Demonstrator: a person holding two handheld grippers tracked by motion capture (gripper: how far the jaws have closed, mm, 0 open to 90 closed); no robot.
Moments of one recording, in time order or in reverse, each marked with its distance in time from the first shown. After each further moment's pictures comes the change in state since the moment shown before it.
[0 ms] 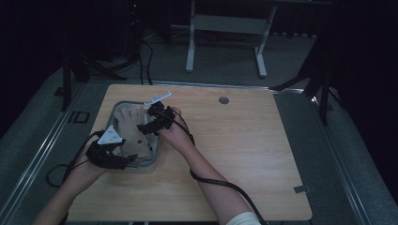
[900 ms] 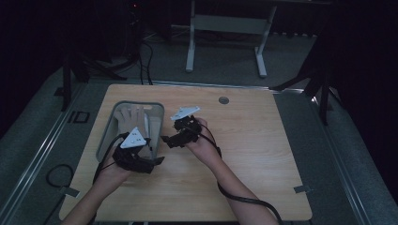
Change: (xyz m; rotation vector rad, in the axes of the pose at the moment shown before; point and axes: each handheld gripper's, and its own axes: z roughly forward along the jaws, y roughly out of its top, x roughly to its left) left arm -0.052 0.035 0.031 -0.150 -0.122 0.007; right arm -0.011 -0.063 -0.065 -0.034 -0.050 -0.070
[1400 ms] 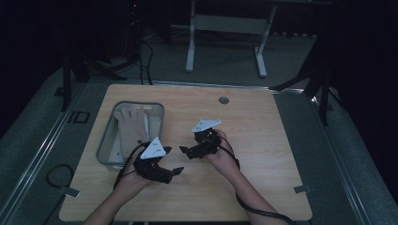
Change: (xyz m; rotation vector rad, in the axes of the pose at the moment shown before) left arm -0.038 0.000 0.040 -0.048 -0.117 0.053; right arm -0.014 -0.059 -0.032 0.014 -0.013 0.024
